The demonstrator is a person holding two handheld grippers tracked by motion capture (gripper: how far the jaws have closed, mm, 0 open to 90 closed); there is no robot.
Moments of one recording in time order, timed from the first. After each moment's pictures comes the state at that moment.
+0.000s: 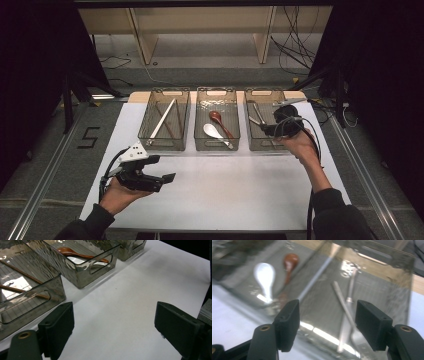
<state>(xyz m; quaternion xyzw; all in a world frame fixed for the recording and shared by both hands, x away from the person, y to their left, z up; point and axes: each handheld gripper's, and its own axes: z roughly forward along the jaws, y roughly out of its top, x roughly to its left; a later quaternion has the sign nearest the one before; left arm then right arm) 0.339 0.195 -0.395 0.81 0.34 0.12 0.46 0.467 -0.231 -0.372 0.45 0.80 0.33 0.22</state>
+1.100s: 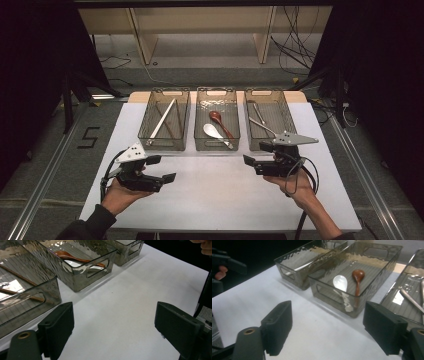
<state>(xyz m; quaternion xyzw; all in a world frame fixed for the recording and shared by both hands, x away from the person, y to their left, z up) 0.339 0.198 -0.400 0.80 0.34 0.10 0.48 0.359 -0.209 -0.381 0.38 0.78 0.49 0.14</state>
